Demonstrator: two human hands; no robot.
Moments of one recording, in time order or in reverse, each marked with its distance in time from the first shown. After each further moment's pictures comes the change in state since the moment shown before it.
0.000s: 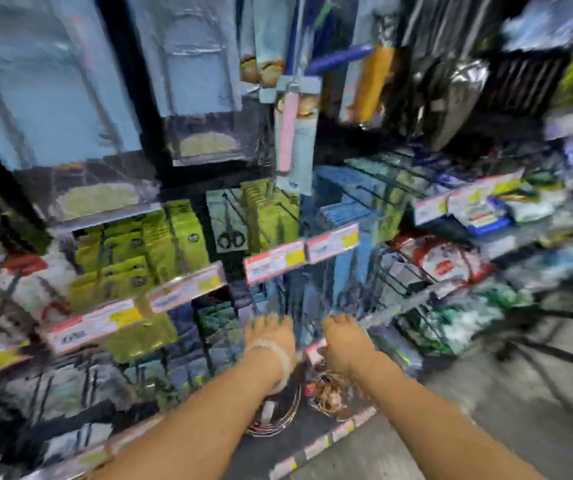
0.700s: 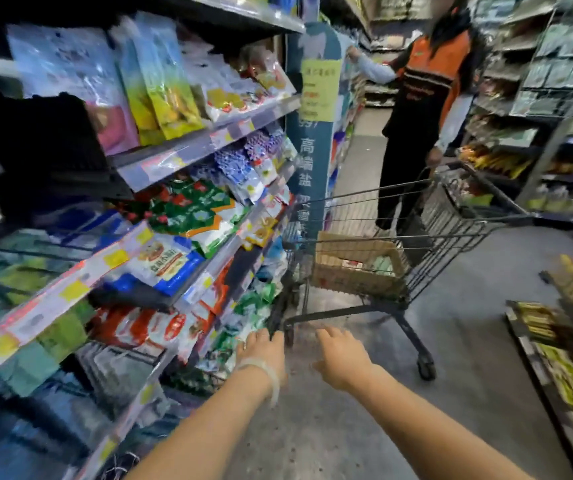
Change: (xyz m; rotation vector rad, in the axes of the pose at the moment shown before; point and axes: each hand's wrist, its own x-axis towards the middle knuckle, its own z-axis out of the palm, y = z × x) left_hand 0.056 0.512 -0.018 0.241 -0.021 0.783; right_hand -0.171 0.458 -0.030 0.178 0.088 0.800
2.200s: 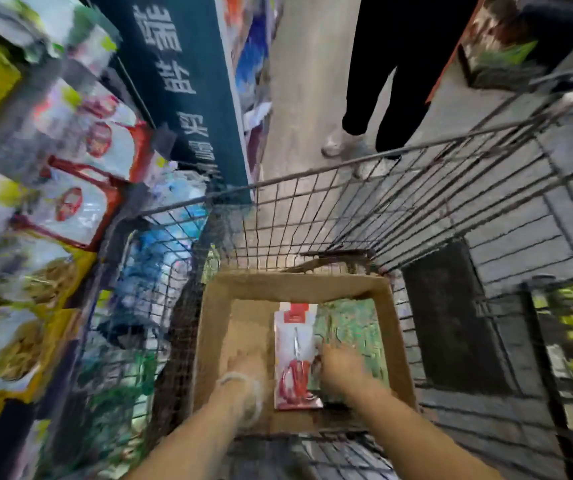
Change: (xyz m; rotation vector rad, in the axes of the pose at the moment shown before) left_hand 0.816 0.233 0.028 -0.116 -0.653 -0.134; right_hand 0.671 0.441 0.063 0.257 -0.511 0.313
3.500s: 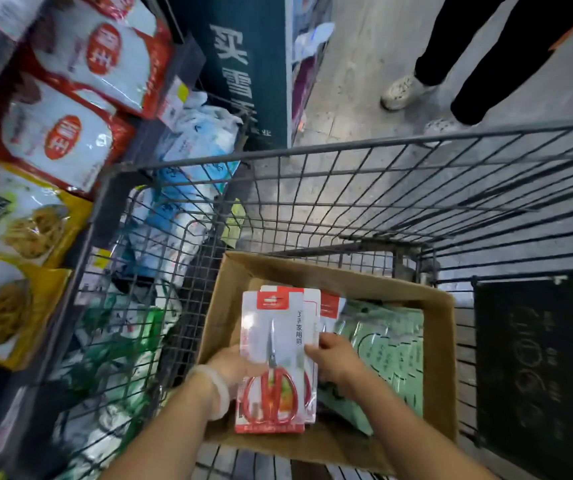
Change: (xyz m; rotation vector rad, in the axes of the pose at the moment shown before) left_hand 0.041 -0.044 -0.007 -1.310 -0.320 -0.212; right_hand 0.086 -0.022 0.023 1.010 -0.283 0.193
